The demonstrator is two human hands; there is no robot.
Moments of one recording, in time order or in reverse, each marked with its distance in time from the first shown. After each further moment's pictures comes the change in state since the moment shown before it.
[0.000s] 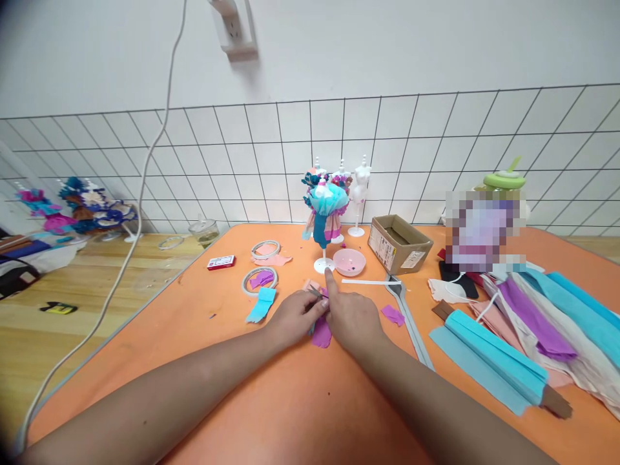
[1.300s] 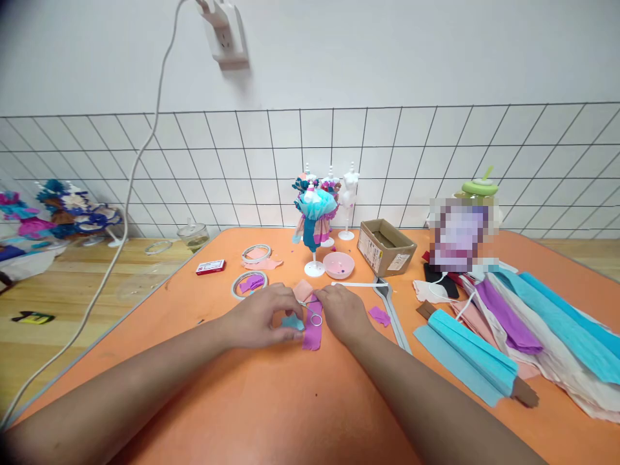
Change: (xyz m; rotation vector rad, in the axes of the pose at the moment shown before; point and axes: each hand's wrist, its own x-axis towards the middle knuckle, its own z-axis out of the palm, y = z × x) left_hand -0.018 0.007 -0.059 0.081 -0.160 0.350; right_hand 0.017 0.024 0.024 0.211 0.129 -0.245
